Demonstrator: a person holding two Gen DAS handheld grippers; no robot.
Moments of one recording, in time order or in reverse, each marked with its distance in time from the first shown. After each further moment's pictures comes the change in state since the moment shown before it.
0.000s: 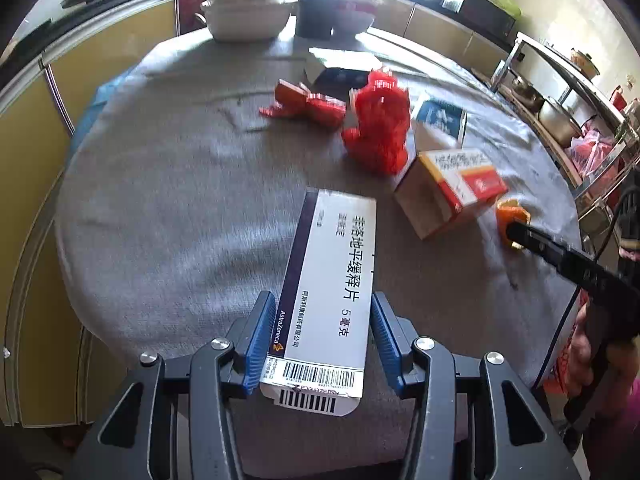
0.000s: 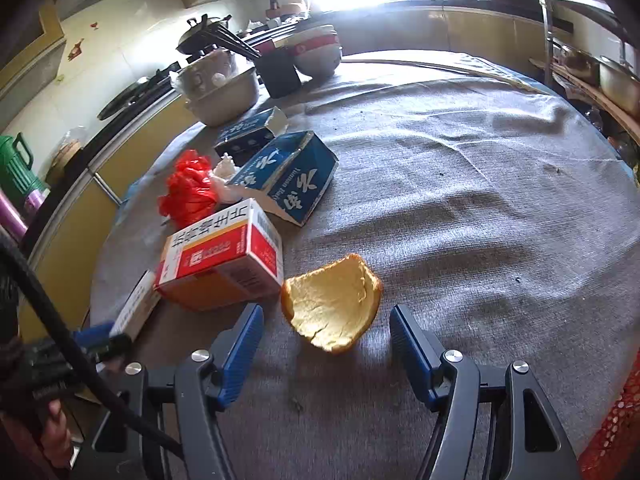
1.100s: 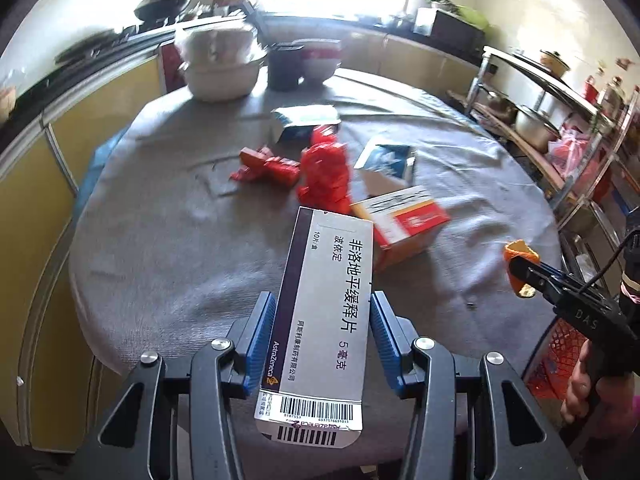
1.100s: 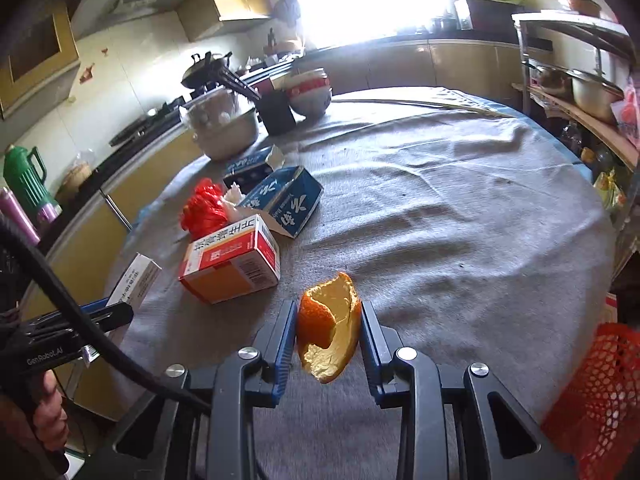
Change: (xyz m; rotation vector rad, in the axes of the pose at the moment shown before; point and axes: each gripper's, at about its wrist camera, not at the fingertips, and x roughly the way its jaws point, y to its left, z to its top) left arm -0.042 -0.042 0.002 0.101 -0.167 0.001; right arm -0.060 -0.012 -0.028 0.013 -0.149 -0.010
